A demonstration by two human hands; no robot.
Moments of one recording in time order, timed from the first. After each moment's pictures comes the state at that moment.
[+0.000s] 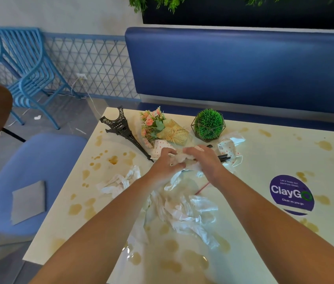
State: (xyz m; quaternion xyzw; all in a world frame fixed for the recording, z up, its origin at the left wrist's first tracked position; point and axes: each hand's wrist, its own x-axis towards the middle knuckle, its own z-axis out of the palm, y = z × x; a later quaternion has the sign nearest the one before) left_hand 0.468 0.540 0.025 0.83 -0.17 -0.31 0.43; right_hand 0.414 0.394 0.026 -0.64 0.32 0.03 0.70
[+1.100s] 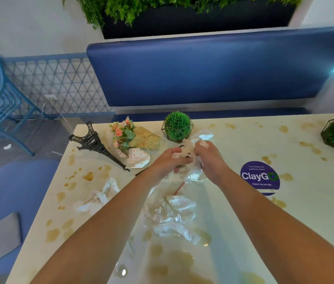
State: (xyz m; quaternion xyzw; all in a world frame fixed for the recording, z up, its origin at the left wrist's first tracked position) left_hand 0.440 0.465 0.059 0.73 -0.17 -0.44 0.50; right_hand 0.367 0.337 0.036 -0.58 0.37 -0.10 0.72
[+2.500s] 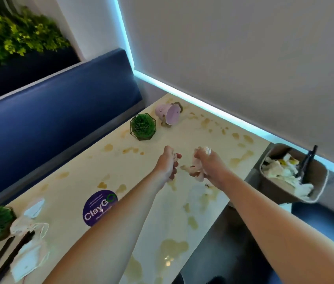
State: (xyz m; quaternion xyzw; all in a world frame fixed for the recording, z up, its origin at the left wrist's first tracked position) left_hand 0.066 0.121 0.083 0.68 -0.29 -0.57 0.35; right_hand -0.080 0.102 0.068 -0.43 0.55 -0.33 0.63
